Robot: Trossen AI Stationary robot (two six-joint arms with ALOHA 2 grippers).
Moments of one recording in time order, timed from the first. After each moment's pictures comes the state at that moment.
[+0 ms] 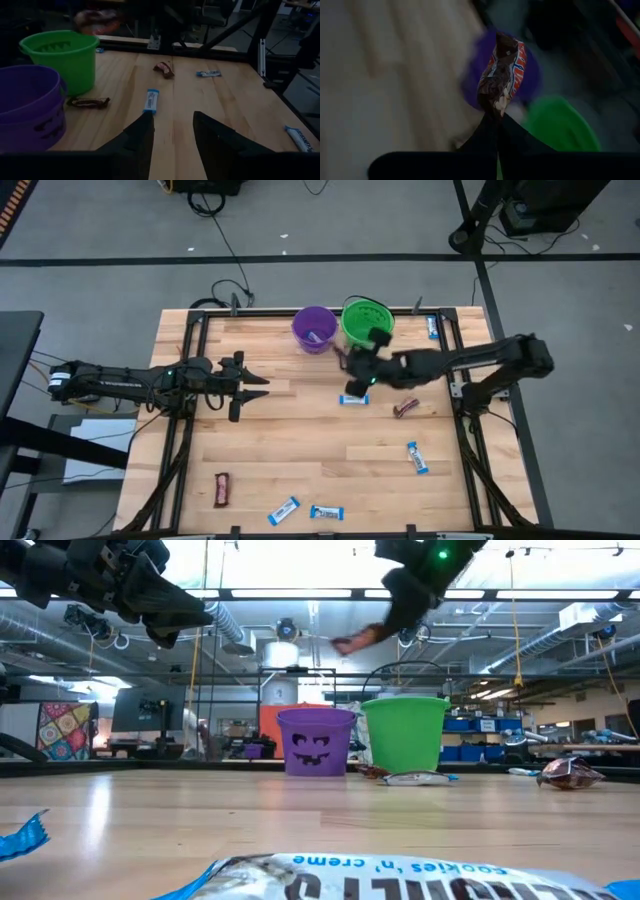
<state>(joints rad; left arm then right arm) 0.02 0.64 0.35 0.08 0.00 -0.09 0.02 1.46 1.16 -0.55 0.67 0.05</state>
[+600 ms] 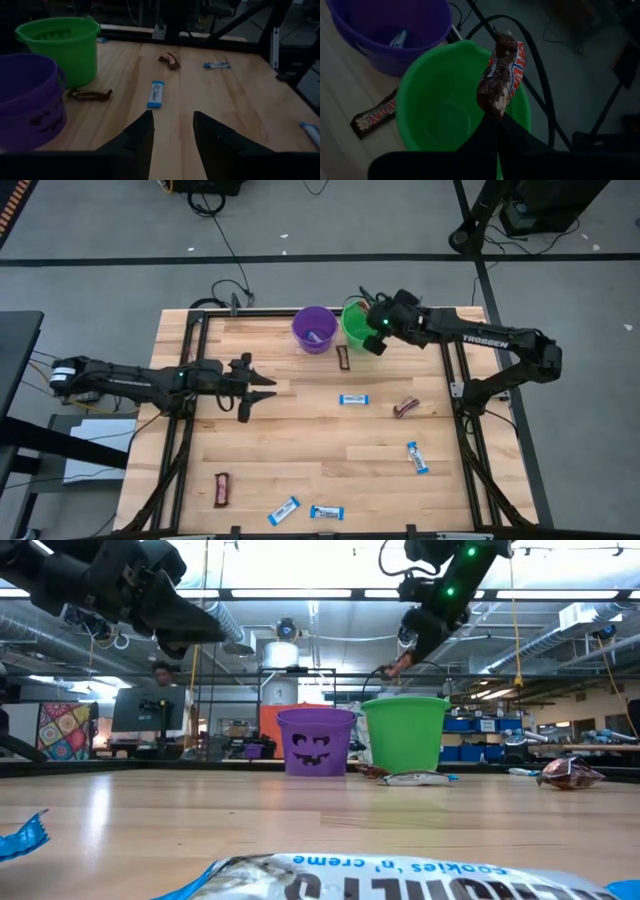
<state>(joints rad) 0.02 0.80 0.35 0.18 -0.02 -0.09 -0.38 1.37 1.16 -0.66 0.51 -0.05</state>
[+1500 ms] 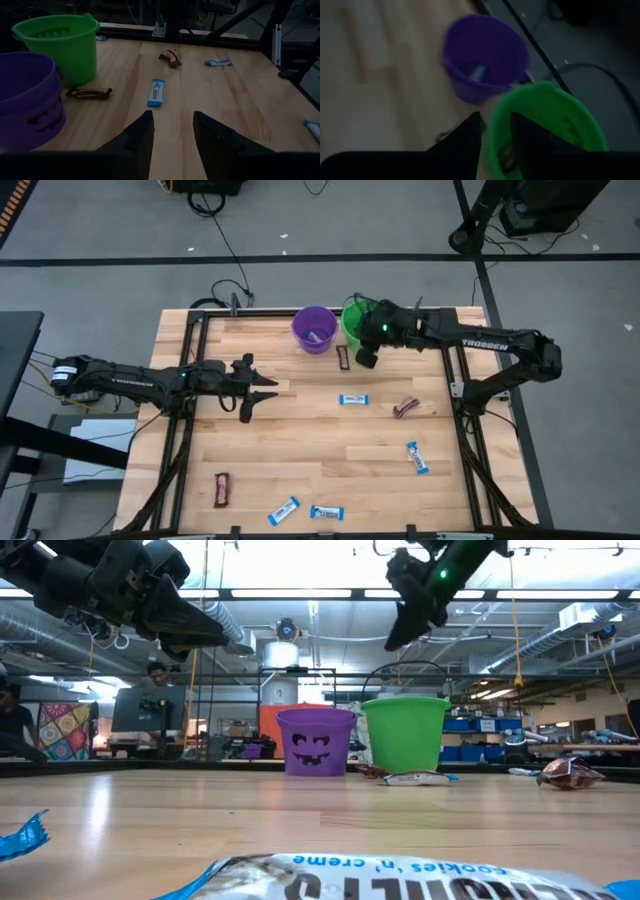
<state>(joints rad) 0.02 0.82 0.35 0.20 -0.02 -0.08 -0.29 1.37 1.16 -0.54 0.26 -0.05</state>
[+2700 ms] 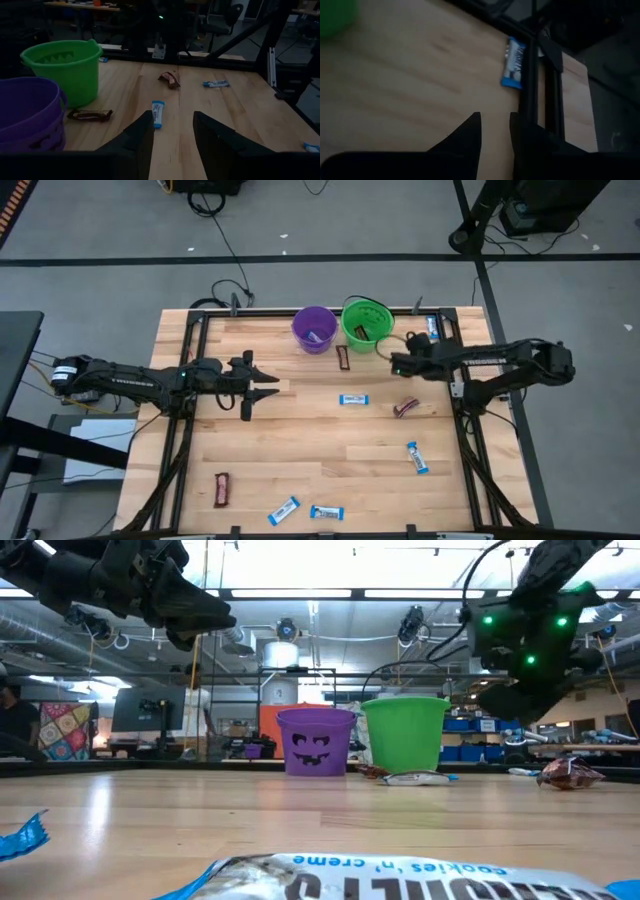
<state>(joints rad) 0.02 0.82 0.35 0.30 -0.03 -0.08 -0.30 1.27 0.67 -0.98 0.82 0.97</state>
